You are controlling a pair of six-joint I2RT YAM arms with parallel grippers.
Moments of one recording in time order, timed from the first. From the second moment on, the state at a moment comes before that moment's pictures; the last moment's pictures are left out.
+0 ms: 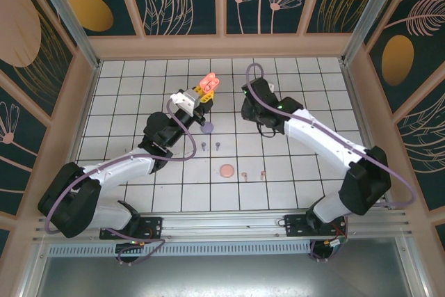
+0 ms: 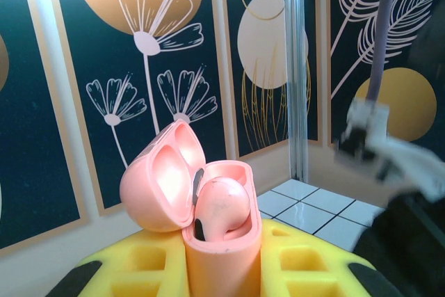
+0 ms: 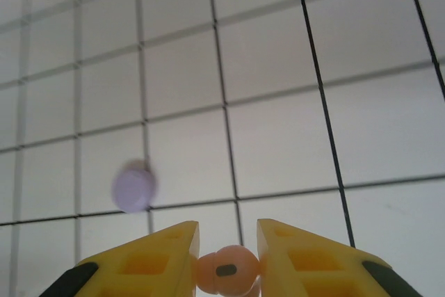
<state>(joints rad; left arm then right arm) -0.65 1.35 0.64 0.94 0.07 0.06 0.69 1.47 1.30 -0.67 0.25 0.73</state>
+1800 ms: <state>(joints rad) -0.65 1.40 0.68 0.94 0.23 0.07 0.76 1.33 1.26 -0.07 0.03 0.24</state>
